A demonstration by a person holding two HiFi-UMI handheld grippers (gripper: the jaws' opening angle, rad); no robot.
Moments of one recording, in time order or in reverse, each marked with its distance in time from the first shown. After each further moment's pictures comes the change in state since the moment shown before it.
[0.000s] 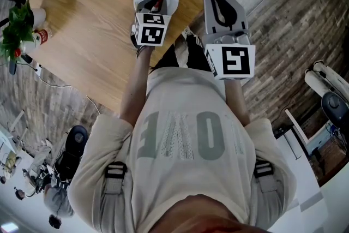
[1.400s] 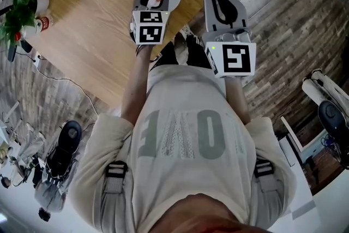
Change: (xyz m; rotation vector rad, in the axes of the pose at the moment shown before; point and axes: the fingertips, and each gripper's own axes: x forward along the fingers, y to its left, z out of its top) left arm -0.031 0.003 0.022 -0.077 -0.128 0.090; right arm -0.013 0.008 0.007 -0.034 -0.036 0.069
